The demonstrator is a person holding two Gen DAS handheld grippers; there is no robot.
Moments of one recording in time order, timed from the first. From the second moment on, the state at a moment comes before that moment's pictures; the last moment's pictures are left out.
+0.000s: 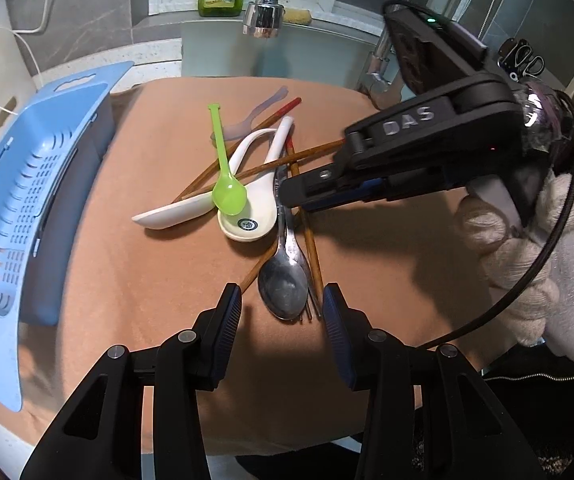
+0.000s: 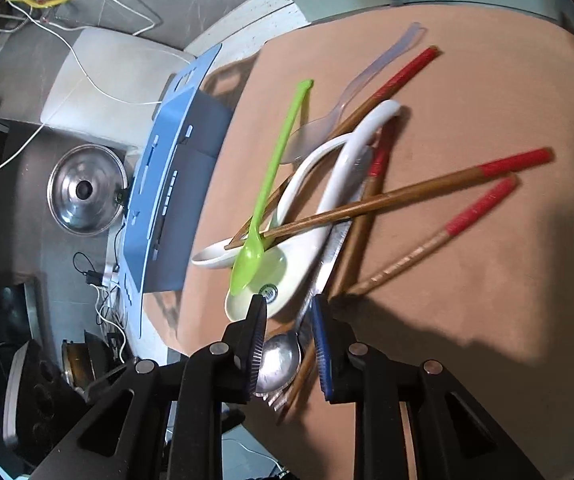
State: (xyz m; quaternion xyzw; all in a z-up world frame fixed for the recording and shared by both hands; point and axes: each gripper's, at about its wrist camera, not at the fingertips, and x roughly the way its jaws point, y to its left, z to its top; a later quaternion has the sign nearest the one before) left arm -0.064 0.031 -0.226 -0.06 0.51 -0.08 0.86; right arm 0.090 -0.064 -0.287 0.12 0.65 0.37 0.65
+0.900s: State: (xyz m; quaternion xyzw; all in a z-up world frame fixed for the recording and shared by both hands) left arm 0.029 0.008 -0.200 0.11 0.50 -0.22 0.83; right arm 0.081 -0.134 -0.258 0.04 0.60 0.29 0.75
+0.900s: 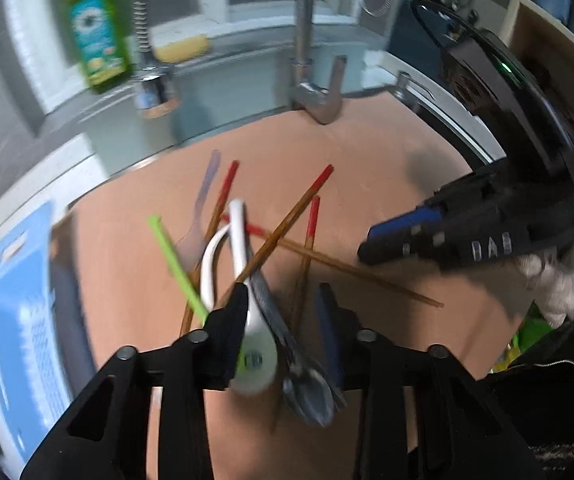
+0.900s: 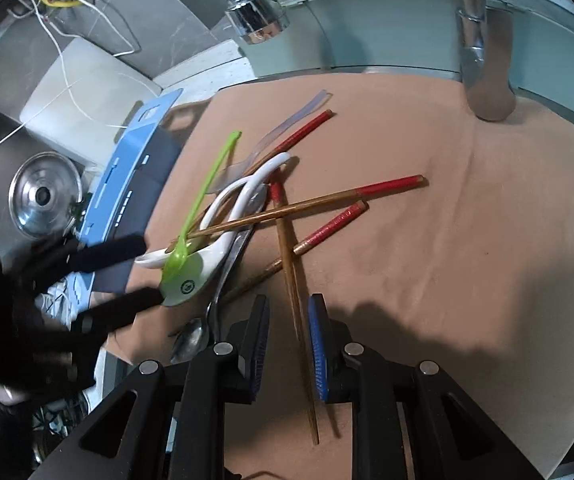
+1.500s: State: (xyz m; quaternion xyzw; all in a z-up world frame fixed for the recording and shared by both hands) left arm 0.086 -0.023 -0.249 0.18 0.54 -0.27 0.77; right arm 0.077 -0.106 -0.291 0.04 0.62 0.22 0.75
